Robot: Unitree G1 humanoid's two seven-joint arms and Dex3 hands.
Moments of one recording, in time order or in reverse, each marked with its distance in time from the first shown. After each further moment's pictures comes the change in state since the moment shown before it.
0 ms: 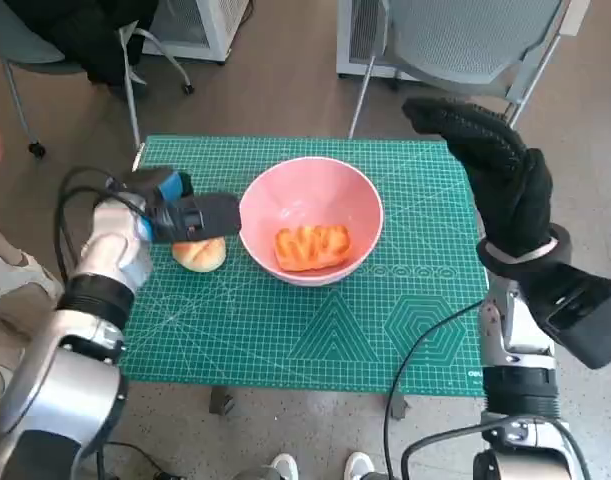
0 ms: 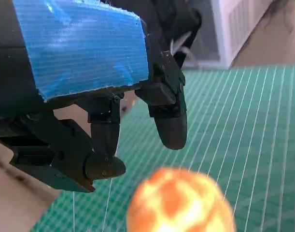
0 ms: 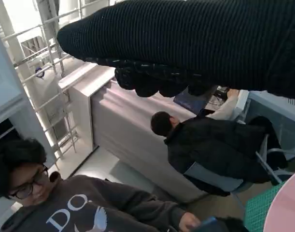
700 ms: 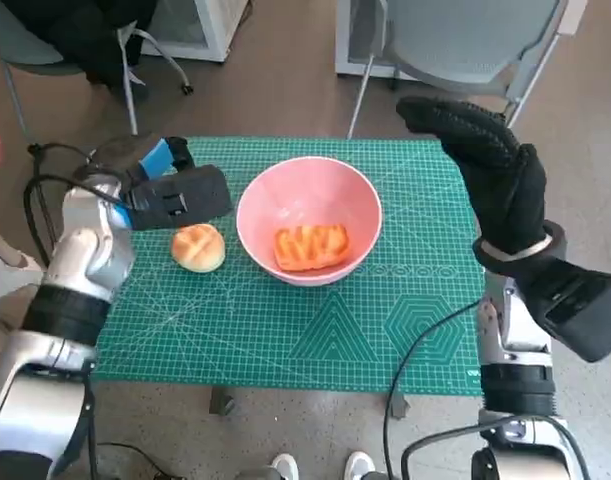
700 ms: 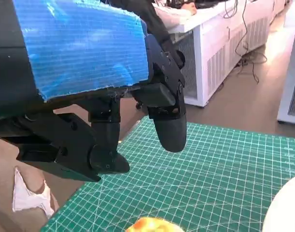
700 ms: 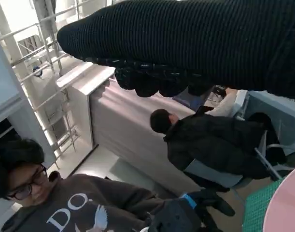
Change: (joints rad) left arm 0.137 0.091 0.099 -0.416 -0.021 0.123 -0.151; right arm -0.011 0.012 0.006 0.011 0.003 0.013 0.008
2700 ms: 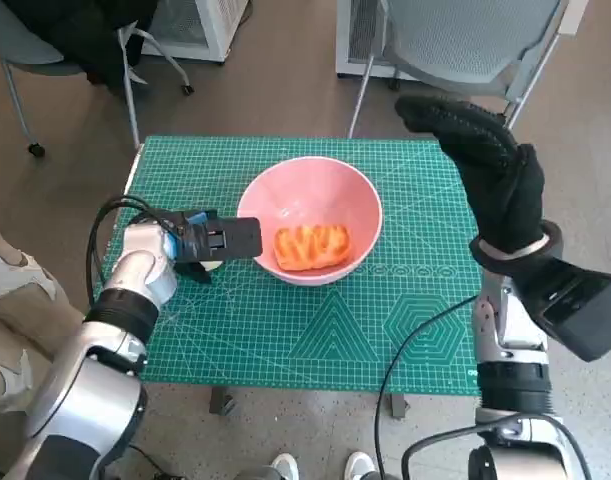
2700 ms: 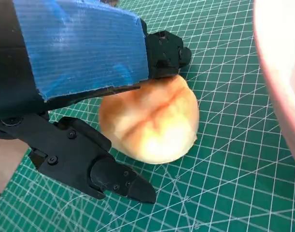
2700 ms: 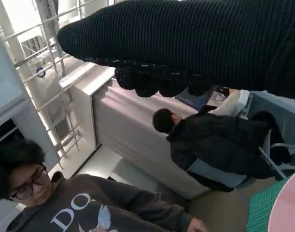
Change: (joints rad) left arm -0.084 -0.217 -0.137 0.543 0.017 -0.103 -0.024; right arm -0.007 0.006 -0.008 0.021 0.004 -0.025 0.006
